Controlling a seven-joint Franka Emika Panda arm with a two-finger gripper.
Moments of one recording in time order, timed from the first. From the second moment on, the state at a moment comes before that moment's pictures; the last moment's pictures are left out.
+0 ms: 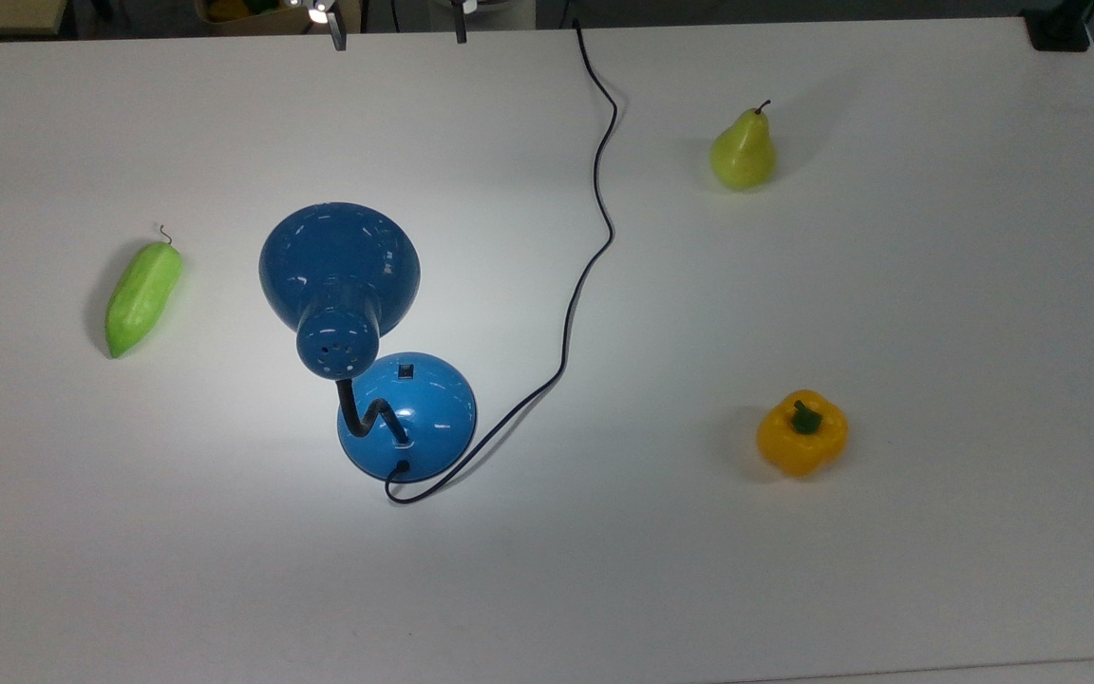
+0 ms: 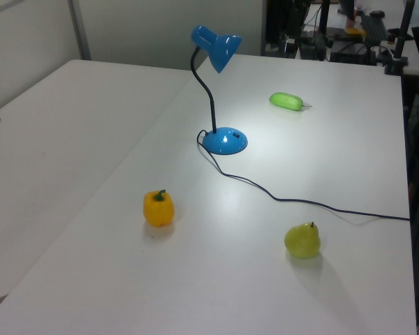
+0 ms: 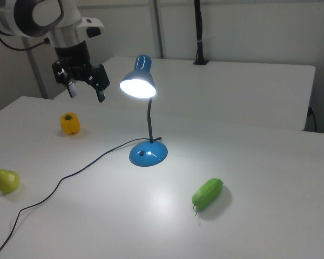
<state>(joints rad) 0.05 0.04 -0.03 -1.56 0.04 1.69 -0.11</state>
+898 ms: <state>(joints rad) 0.06 0.02 -0.03 -1.56 0.04 1.66 -0.11</state>
